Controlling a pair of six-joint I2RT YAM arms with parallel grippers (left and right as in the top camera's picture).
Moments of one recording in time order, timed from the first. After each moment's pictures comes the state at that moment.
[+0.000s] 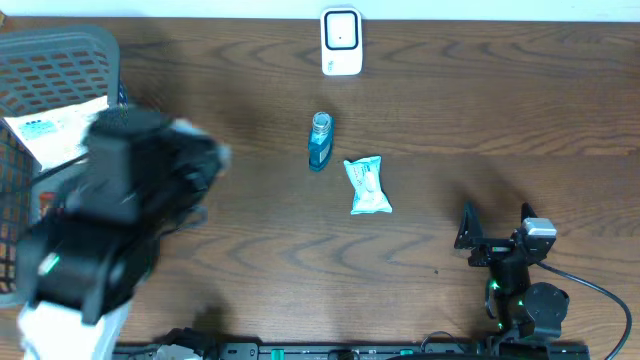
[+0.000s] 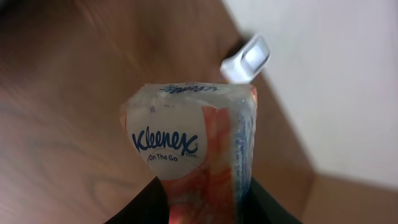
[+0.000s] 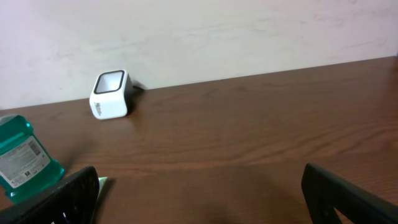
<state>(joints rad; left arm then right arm) -0.33 1.15 1.58 -1.24 -0.03 -1.14 -0.09 0.01 0.01 -0.06 -0.12 0.17</state>
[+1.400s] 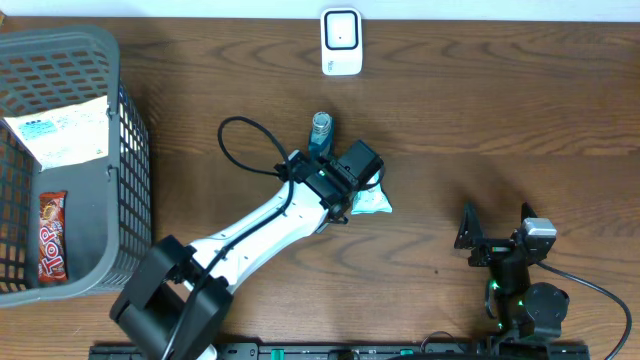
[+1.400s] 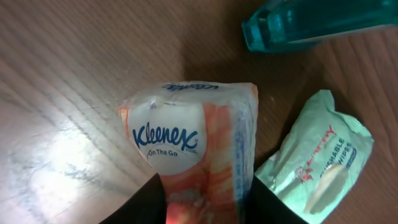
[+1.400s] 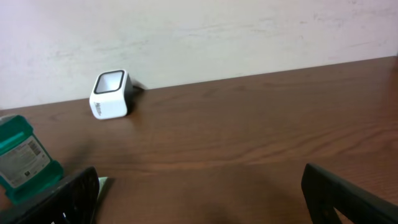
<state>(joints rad) -0.77 1.75 1.20 -0.77 -0.22 -1.56 -0.09 0.01 0.01 -0.06 -0.12 0.17</state>
